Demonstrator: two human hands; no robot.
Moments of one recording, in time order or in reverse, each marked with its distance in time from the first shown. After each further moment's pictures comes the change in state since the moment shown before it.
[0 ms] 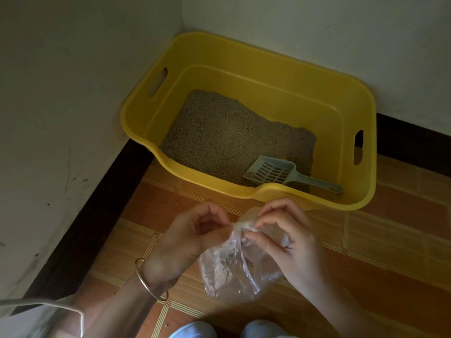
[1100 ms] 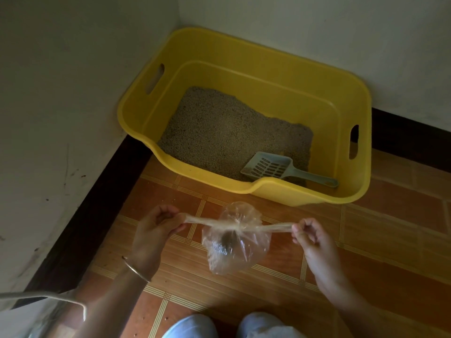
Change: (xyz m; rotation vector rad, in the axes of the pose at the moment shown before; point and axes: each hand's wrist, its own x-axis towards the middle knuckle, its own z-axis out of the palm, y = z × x) left_hand 0.008 -0.052 -0.050 -0.118 0.553 -0.105; right_hand -0.058 0.058 -0.019 0.247 0.114 0.868
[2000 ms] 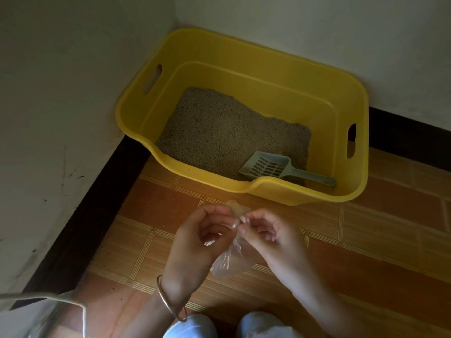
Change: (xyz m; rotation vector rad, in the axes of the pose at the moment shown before) left_hand -0.056 0.014 0.056 0.166 -0.332 0.266; right_hand -0.029 -0.077 0.048 -0.031 -0.295 -0.180
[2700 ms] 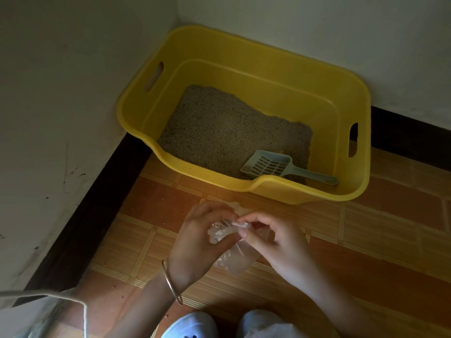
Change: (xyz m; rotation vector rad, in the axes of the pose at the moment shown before) left_hand 0.014 -0.018 -0.015 0.686 -0.082 0.308; right_hand 0.001 -0.008 -0.009 -0.235 -0.141 -0.114
